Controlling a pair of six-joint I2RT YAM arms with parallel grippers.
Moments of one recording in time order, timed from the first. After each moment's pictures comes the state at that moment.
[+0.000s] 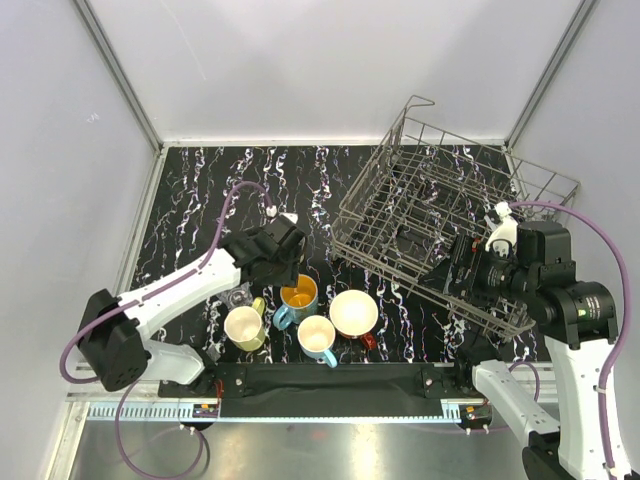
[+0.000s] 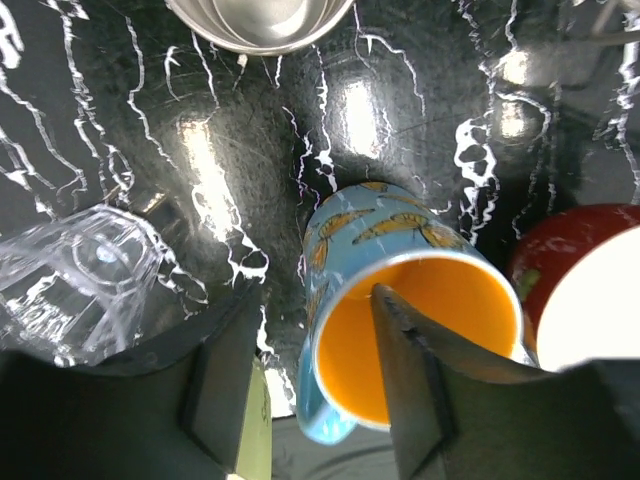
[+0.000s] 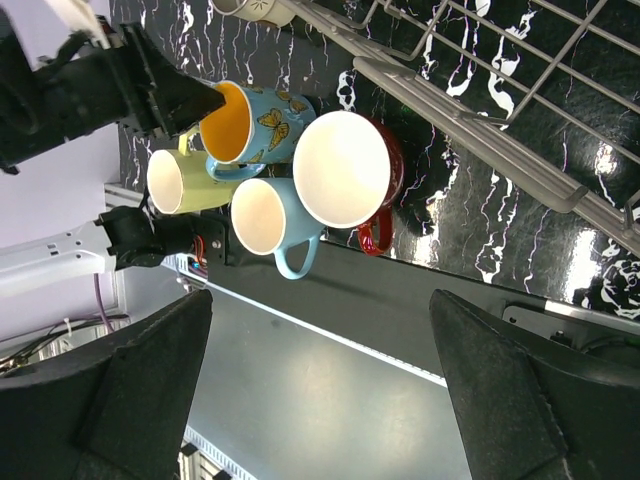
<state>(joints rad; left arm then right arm) -0.79 1.32 1.05 -0.84 -0.21 -0.59 0.15 0.78 1.33 -1.34 -0.46 0.47</state>
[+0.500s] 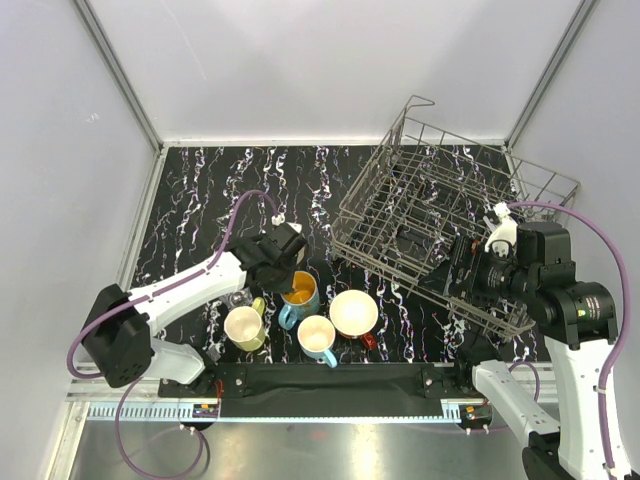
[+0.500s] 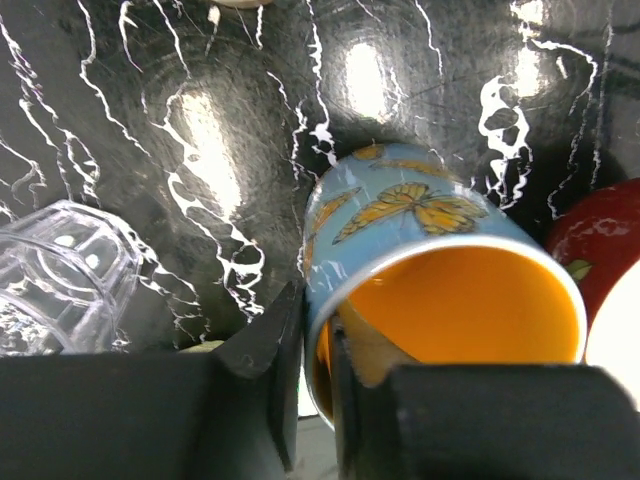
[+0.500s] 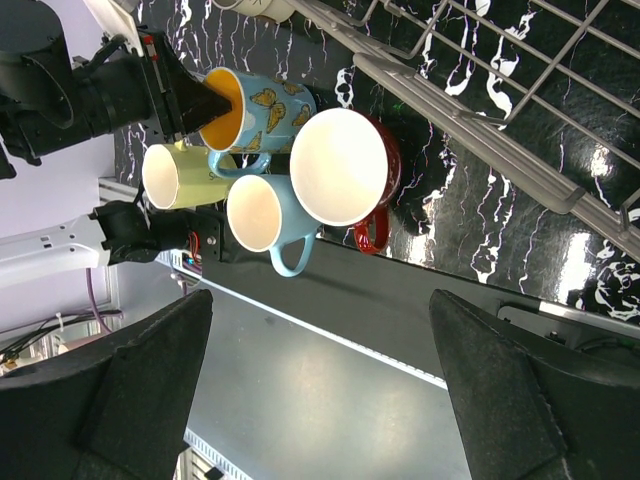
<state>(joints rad) -0.79 1.36 0.96 -0.78 -0.16 -0.56 0.15 0.77 1.32 -1.34 -0.46 0.44</state>
